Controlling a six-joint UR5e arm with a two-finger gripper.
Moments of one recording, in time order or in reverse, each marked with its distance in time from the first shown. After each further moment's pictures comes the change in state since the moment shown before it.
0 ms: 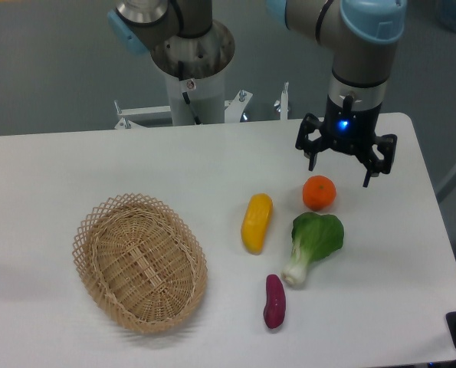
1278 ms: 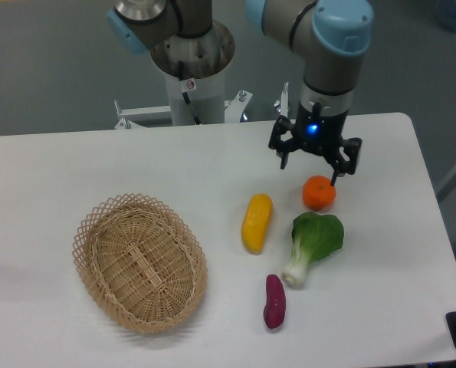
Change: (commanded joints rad) arm -0.066 0.080 -0.271 0.120 -0.012 -0.083
